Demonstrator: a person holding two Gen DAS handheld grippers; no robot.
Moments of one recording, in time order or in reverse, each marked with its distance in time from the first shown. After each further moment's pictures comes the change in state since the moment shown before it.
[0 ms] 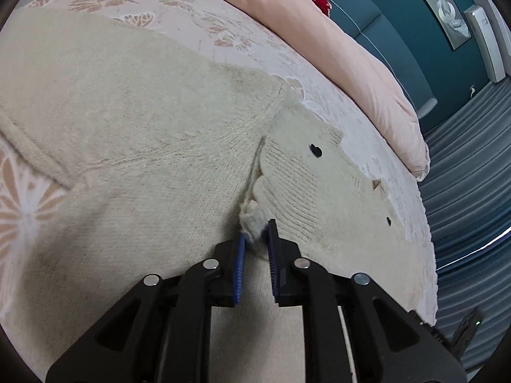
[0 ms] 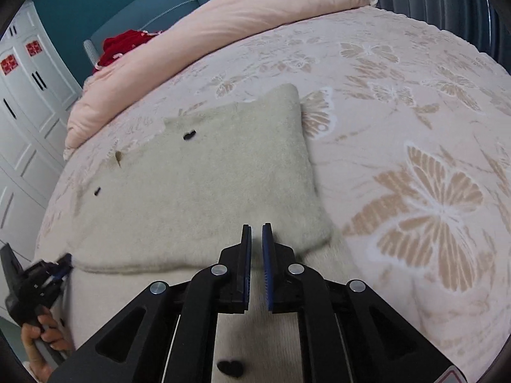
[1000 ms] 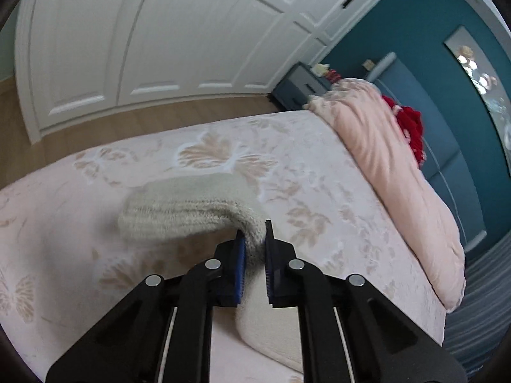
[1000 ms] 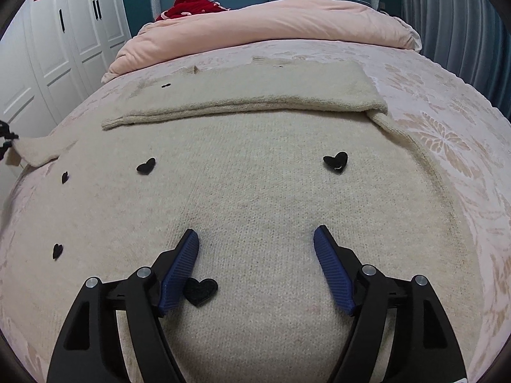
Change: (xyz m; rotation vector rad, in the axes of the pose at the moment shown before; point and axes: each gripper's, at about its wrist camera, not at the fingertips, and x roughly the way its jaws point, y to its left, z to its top) left arm -0.216 0.178 0.175 -0.234 -0.398 0.257; right arm -0.046 0.070 -0.155 -0.314 -0.069 0.003
